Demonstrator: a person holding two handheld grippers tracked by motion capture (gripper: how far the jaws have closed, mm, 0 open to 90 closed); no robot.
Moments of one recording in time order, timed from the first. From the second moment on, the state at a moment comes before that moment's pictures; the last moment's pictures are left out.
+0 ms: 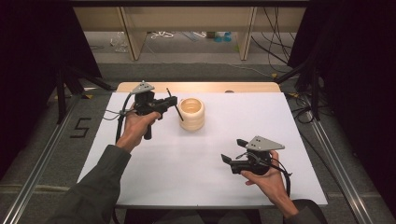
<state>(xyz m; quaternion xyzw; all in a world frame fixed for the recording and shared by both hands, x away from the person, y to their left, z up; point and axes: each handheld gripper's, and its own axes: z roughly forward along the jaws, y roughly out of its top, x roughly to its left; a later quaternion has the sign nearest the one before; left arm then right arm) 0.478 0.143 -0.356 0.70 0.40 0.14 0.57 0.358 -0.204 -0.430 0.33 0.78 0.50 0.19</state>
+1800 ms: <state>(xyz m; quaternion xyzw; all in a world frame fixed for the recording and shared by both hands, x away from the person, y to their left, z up) 0.539 0.099 -0.373 0.72 0.41 0.18 0.53 0.360 -0.205 -0.431 0.33 0.78 0.50 0.18</state>
